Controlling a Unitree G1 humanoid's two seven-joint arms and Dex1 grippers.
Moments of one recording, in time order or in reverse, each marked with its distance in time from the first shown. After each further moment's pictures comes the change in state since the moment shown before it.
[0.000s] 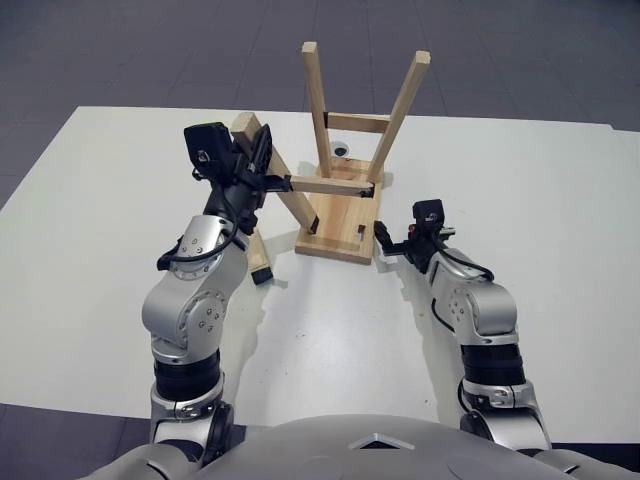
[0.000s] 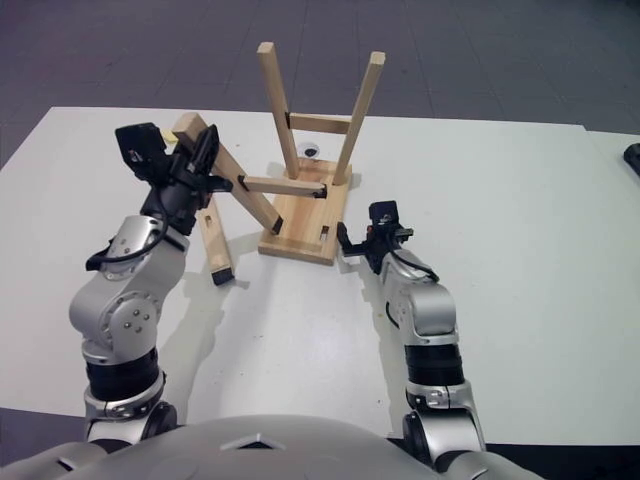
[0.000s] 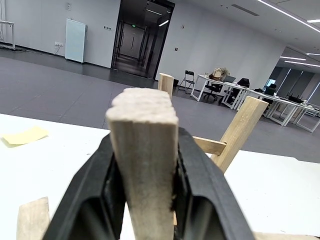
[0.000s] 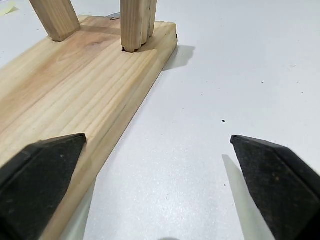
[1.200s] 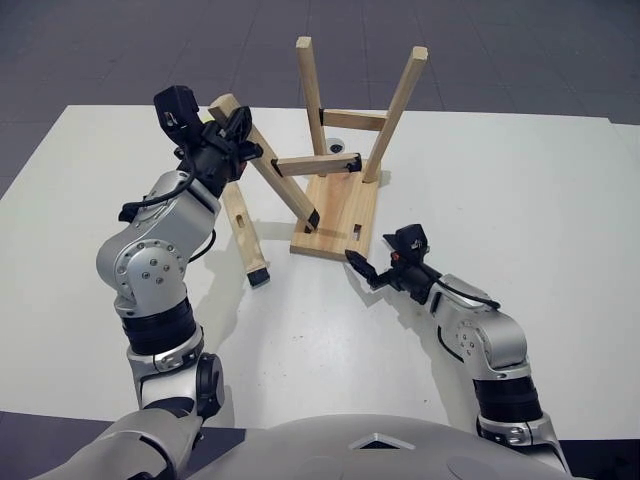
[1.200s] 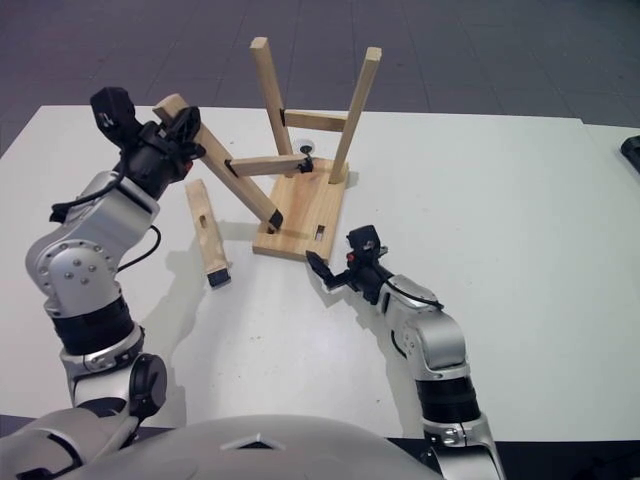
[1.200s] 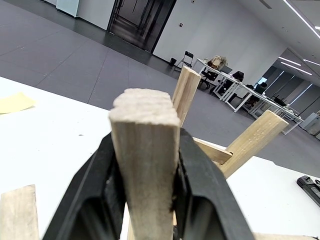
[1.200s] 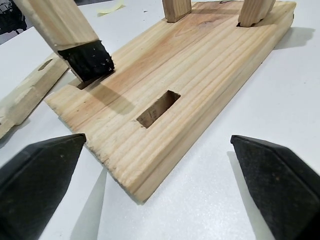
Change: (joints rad) left arm -0.241 0.087 0.301 0.160 -0.382 0.258 0.104; right arm 0.196 -0.074 0.070 -0.149 0.129 -0.098 0.285
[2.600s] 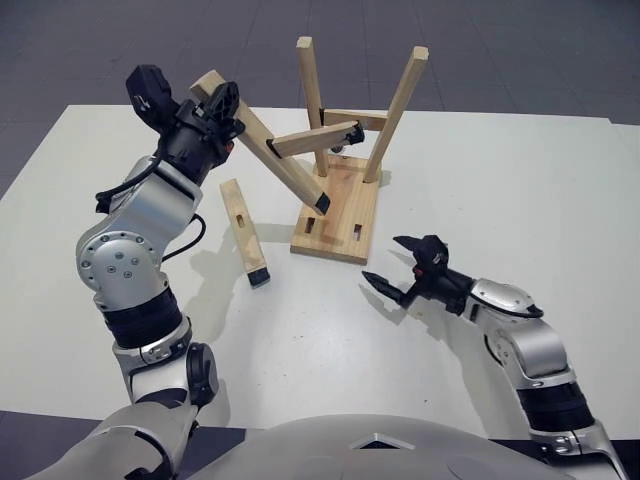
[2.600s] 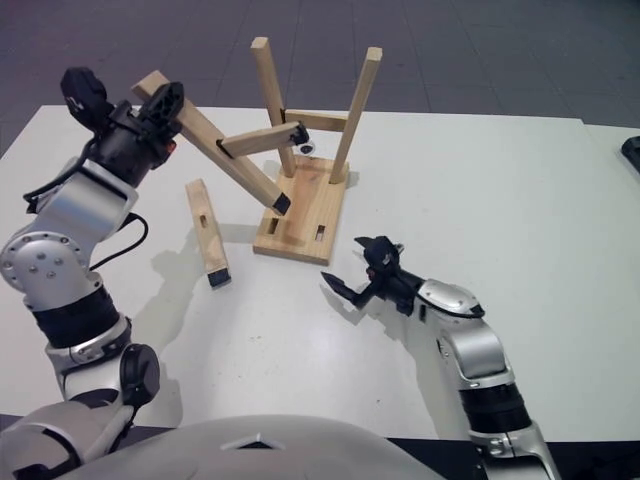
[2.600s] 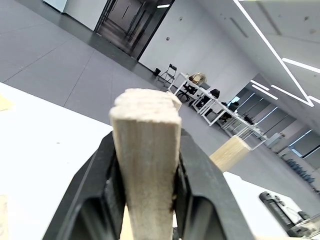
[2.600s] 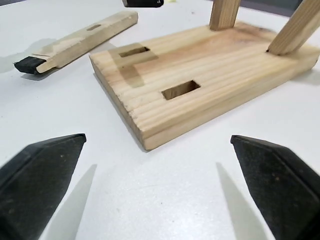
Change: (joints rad) left arm -0.043 0.041 0.043 0.052 -0.198 -0.032 0.052; right arm 0.044 -0.184 0.045 0.041 -0.023 -0.131 0.226
